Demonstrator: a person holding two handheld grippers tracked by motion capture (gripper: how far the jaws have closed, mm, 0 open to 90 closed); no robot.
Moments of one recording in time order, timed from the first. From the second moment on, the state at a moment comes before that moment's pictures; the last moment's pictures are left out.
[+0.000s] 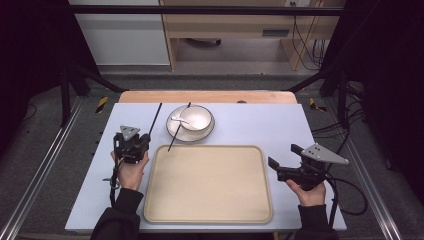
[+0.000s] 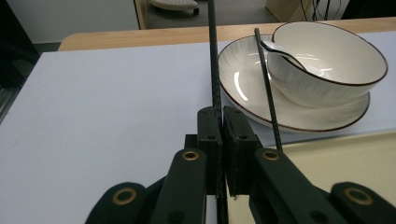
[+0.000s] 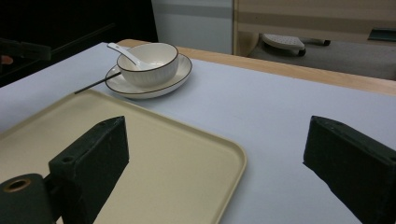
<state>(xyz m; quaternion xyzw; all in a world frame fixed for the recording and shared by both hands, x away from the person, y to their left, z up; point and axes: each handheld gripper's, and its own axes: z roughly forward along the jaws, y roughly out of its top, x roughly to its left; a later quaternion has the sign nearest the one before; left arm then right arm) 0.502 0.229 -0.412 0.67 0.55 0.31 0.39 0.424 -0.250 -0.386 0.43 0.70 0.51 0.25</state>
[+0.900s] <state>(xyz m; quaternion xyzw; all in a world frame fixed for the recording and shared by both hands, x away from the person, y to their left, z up) 0.374 0.212 -0.430 0.60 0.58 0.34 0.44 0.420 -0.247 -0.387 0.43 0.70 0.51 0.25</state>
